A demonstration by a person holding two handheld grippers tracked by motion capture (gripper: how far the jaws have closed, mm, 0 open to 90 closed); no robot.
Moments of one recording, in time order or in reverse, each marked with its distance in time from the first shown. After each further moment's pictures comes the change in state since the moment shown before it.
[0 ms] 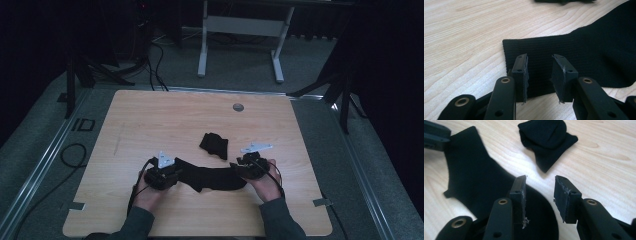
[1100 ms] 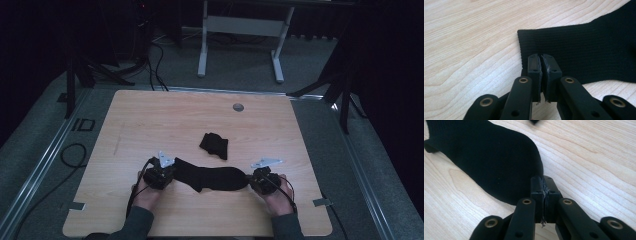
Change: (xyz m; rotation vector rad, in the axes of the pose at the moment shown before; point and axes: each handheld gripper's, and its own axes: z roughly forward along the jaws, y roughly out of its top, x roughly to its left) left arm 0.002 0.000 0.003 0.061 0.096 0.017; right arm -0.006 -0.050 -0.017 0.098 -0.041 0.017
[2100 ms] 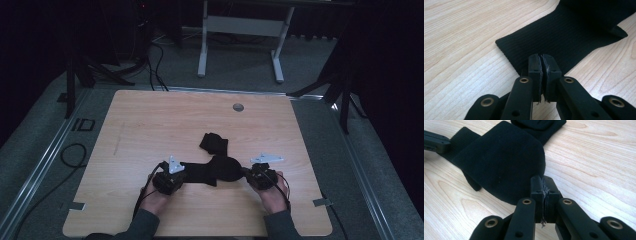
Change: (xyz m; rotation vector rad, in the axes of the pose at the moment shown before) left arm -0.025 0.001 0.005 -0.014 -0.111 0.063; right arm 0.005 0.013 -0.001 -0.130 0.009 0.063
